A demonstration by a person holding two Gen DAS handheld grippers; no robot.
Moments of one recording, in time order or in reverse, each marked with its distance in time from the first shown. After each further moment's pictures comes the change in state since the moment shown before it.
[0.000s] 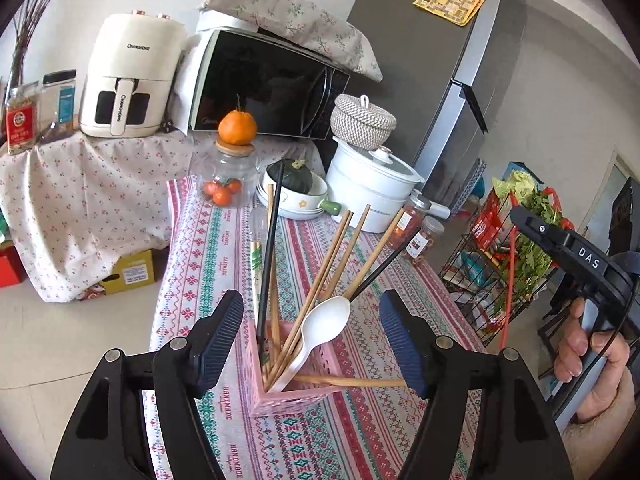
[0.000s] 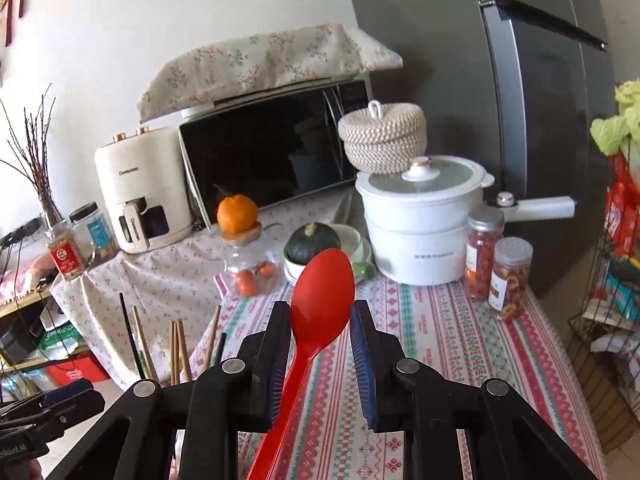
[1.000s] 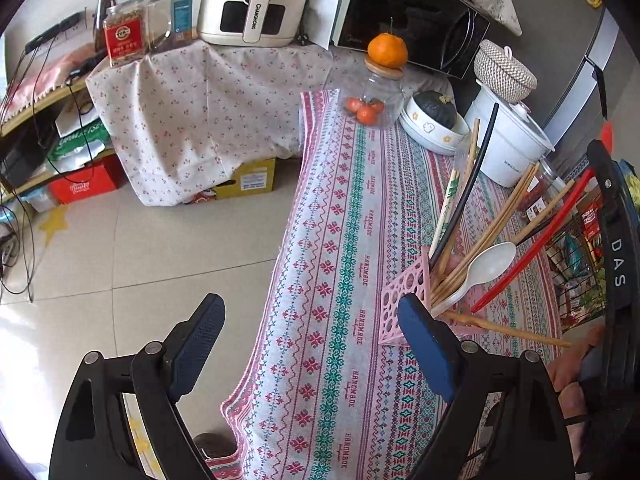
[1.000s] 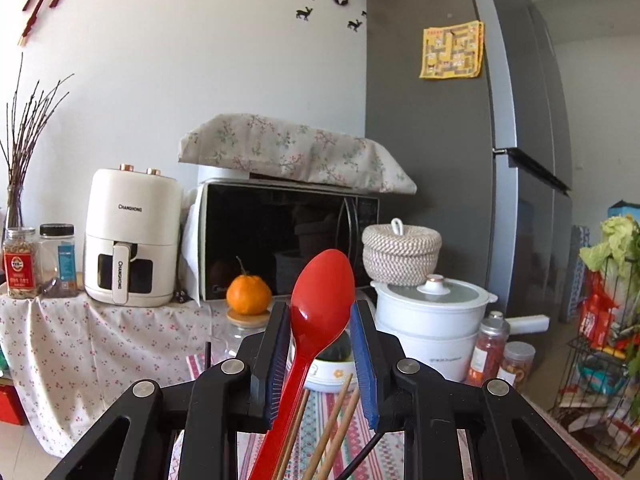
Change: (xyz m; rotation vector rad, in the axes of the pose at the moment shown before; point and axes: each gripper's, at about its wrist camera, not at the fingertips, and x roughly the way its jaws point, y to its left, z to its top) left arm 0.000 0.082 -0.013 -0.191 0.306 0.356; right arm 0.042 0.171 -0.062 -0.208 -0.363 -0.252
